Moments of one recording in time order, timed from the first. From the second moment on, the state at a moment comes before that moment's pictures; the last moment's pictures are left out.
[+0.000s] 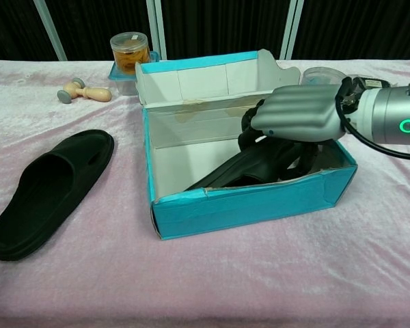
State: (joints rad) left arm -0.25 -1.18 -0.08 -1.73 1.35 1.43 0.05; right arm 0.91 -1.39 0.08 -1.47 -1.59 0.70 -0.27
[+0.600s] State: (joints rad) left arm -0.24 -1.19 -0.09 -1.72 1.36 1.41 0.04; right arm 0.85 -1.31 0.08 -1.51 -1.70 1.02 0.06
